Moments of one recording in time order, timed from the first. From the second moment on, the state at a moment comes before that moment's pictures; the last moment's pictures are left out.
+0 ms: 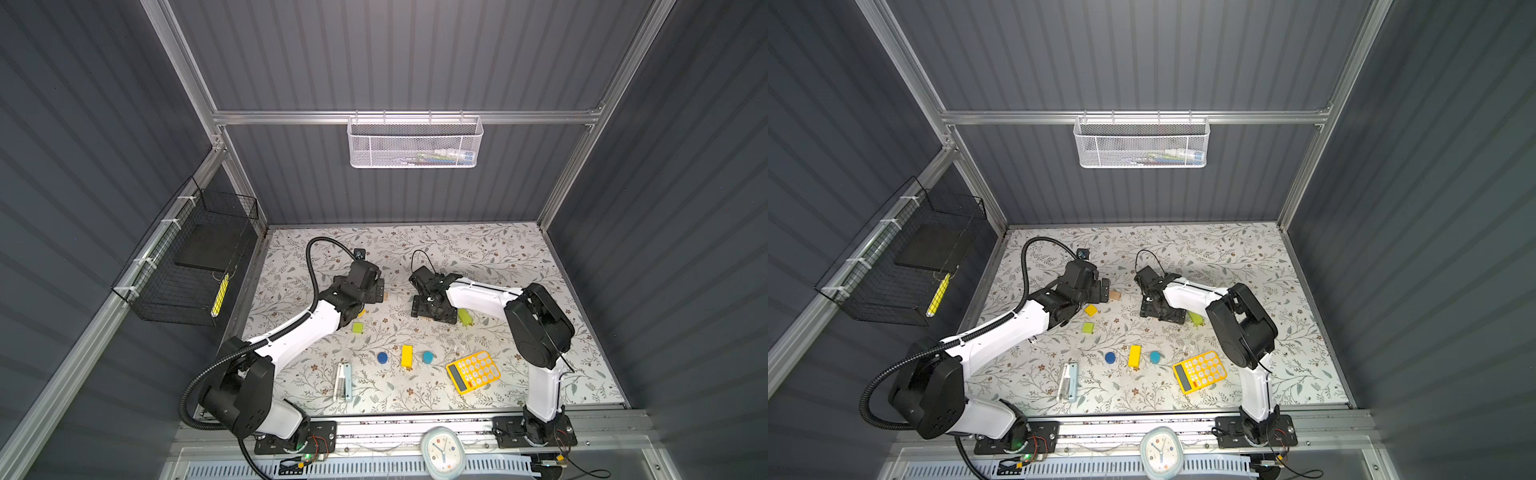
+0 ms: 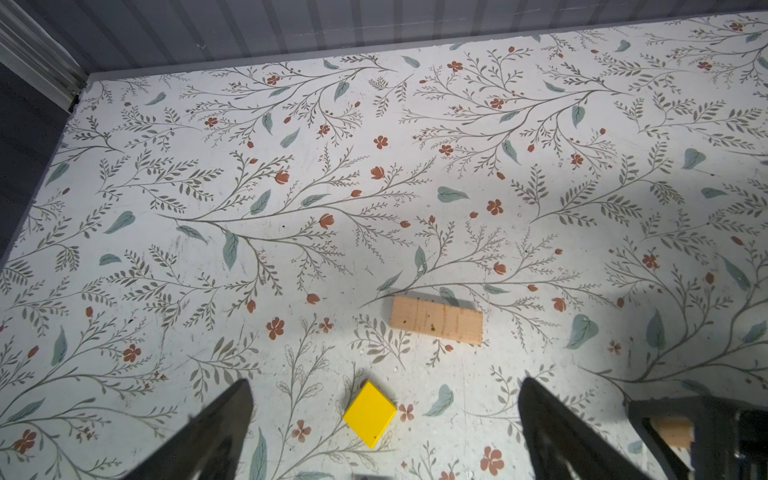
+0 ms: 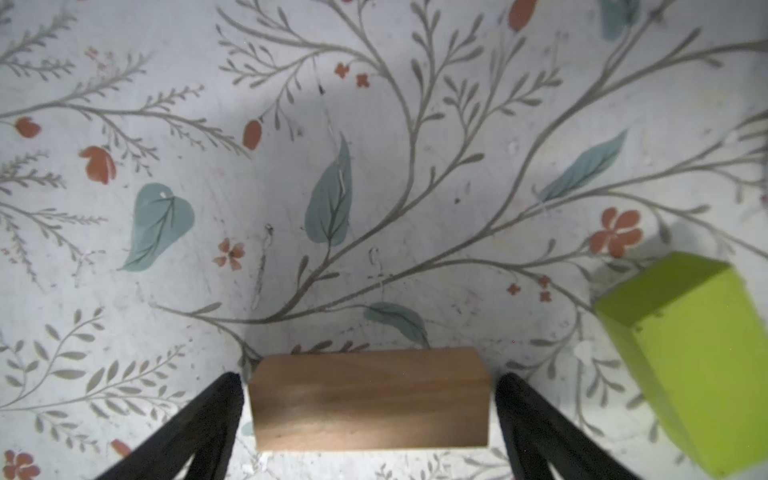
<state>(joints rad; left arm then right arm) -0.61 1.46 1.00 -0.30 -0.40 -0.31 0.69 1.97 1.31 -0.68 0.19 0.85</state>
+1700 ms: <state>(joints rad) -0.61 1.49 1.00 -0.29 -0.38 -0.30 0.65 2.17 1.62 -0.71 0.13 0.63</state>
